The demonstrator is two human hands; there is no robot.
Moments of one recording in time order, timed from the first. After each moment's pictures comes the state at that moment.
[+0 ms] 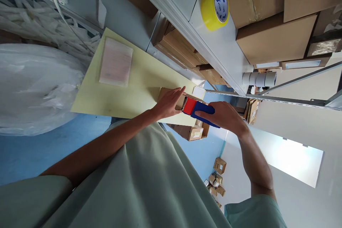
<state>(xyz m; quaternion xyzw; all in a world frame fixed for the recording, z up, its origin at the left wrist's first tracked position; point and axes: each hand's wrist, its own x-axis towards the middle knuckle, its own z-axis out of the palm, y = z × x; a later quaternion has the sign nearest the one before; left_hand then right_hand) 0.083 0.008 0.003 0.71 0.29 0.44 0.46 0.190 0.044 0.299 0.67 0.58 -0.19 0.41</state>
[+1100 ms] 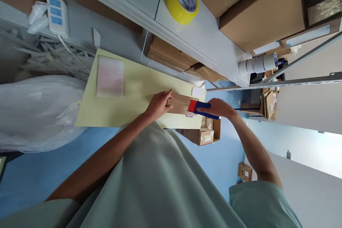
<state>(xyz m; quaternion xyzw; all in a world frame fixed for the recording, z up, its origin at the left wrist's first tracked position) 0.093 0.015 -0.015 0.75 0.39 0.30 0.44 0.320 0.028 0.246 0.68 0.55 -0.29 0.39</state>
